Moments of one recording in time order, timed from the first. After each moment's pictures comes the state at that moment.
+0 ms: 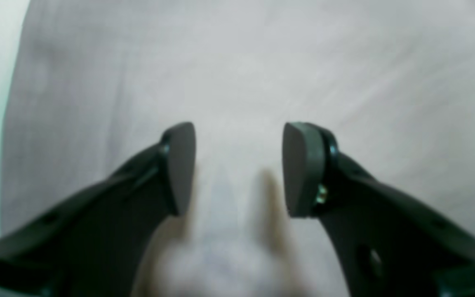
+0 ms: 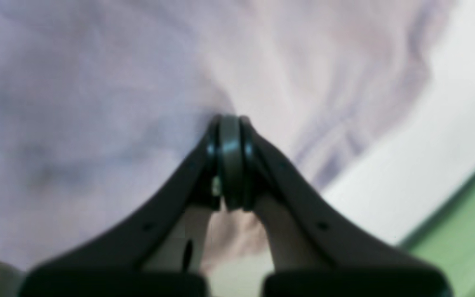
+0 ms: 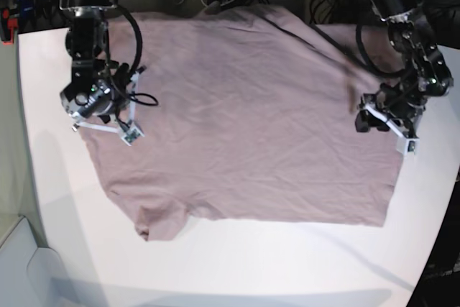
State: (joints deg) left arm -1.4 -10.0 -31.3 81.8 -20.8 -34.4 51.4; right arm 0.1 5.9 5.3 93.5 -8.8 40.1 -68.1
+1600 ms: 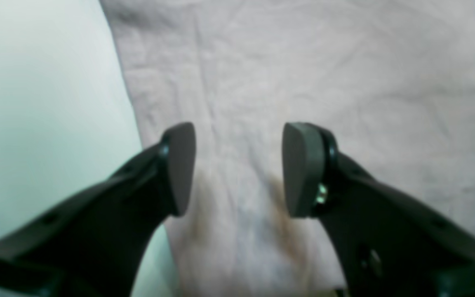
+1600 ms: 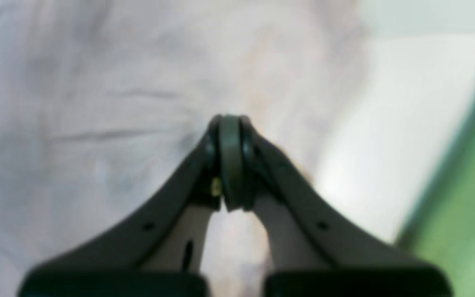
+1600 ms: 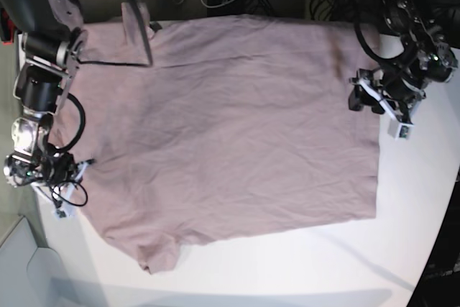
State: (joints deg) left arm 6.9 -7.4 -30.9 100.3 -25.9 -35.0 66.5; right arm 30.2 16.2 21.7 53.1 -9.1 40.1 -47.1
